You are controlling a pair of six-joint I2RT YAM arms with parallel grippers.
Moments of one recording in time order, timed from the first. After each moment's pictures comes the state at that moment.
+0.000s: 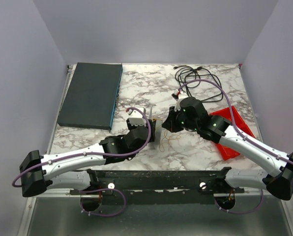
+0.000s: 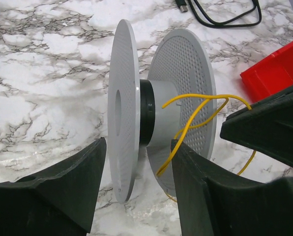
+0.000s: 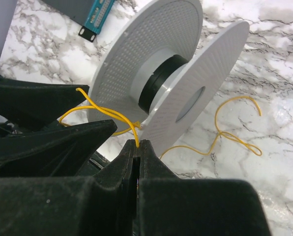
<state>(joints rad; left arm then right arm) -1.18 1.09 0.79 -0.21 -0.72 -0.71 0.84 1.18 1.06 -0.49 -0.01 0.49</state>
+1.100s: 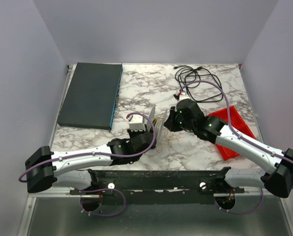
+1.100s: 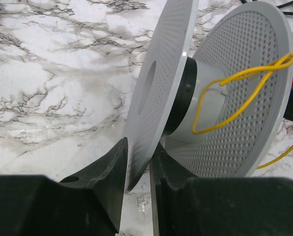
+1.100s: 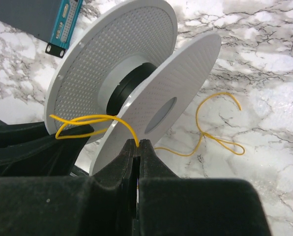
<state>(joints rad) -1.21 1.19 0.74 -0.27 -0.82 -0.90 0.84 1.21 1.01 -0.46 0.14 0.57</state>
